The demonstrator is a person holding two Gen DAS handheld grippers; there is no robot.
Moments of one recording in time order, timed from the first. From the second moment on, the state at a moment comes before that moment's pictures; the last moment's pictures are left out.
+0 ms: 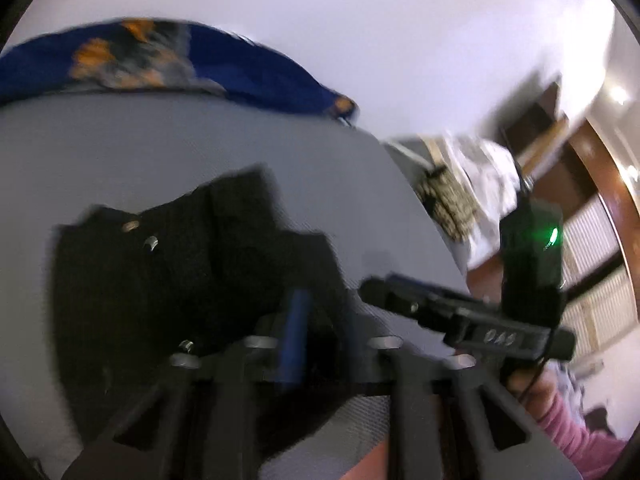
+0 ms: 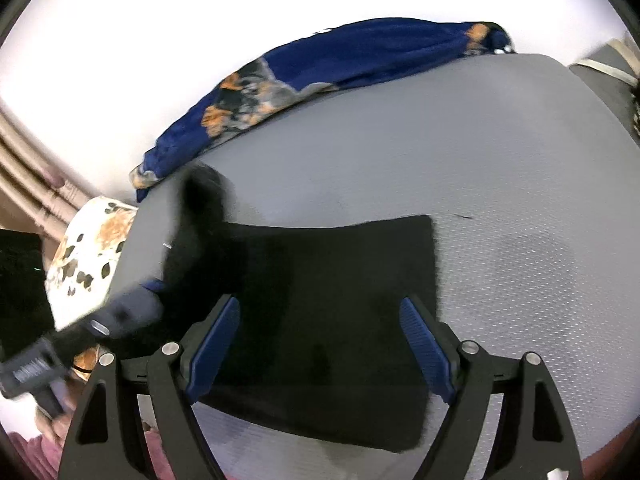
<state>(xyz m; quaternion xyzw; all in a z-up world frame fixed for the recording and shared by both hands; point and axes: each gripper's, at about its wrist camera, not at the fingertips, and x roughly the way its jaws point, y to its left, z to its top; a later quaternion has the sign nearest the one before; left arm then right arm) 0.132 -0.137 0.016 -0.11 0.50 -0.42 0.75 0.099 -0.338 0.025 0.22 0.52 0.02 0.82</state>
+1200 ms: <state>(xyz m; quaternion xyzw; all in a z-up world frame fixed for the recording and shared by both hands) 0.142 -0.059 -0.064 0.02 0.53 -0.20 0.82 0.170 -0.347 -0.093 0.36 0.54 0.25 0.72</state>
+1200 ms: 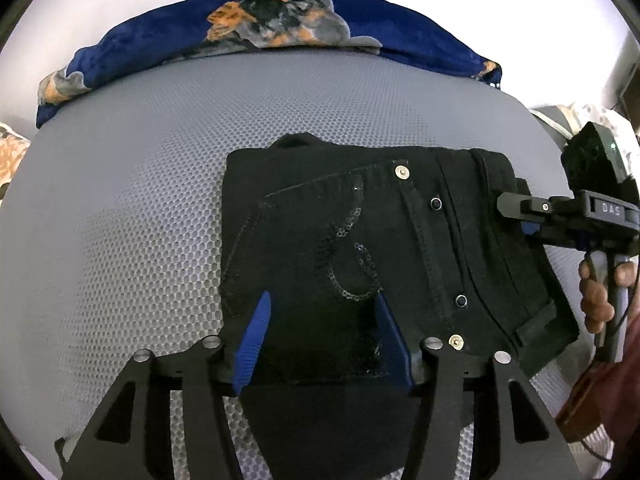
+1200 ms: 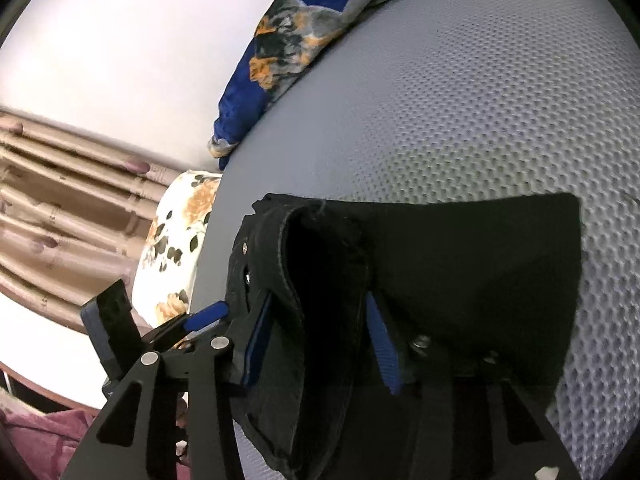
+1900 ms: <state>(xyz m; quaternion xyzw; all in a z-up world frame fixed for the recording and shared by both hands) 0.150 -0.058 -0.070 0.00 0.54 -0.21 0.82 0.168 -0.328 -0.106 0.42 0.55 0.27 0.67</state>
